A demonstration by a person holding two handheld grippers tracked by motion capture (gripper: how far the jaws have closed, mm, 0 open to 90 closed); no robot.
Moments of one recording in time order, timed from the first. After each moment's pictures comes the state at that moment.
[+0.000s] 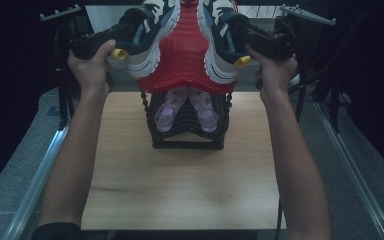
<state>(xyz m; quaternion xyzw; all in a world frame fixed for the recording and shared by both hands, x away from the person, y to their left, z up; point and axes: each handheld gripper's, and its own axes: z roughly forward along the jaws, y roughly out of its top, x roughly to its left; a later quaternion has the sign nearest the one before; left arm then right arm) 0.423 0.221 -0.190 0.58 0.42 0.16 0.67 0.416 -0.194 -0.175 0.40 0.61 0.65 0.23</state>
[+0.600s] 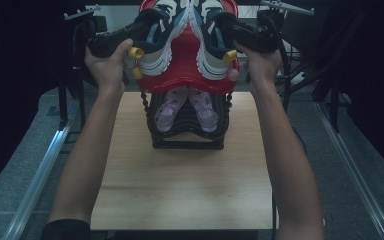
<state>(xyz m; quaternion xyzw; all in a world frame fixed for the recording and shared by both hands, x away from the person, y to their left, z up) 0.434 0.191 -0.196 0.58 0.44 0.18 0.67 0.440 -0.169 -0.174 0.41 0.63 0.61 0.25</state>
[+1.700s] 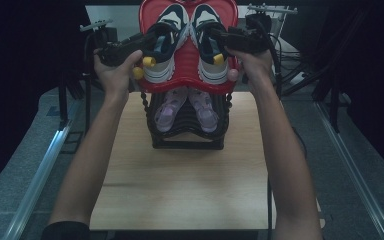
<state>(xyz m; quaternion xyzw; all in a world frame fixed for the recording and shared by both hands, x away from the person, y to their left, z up) 0.443 0.184 -0.221 0.60 0.43 0.18 0.65 0.464 -0.161 -0.190 0.40 0.67 0.59 0.21</state>
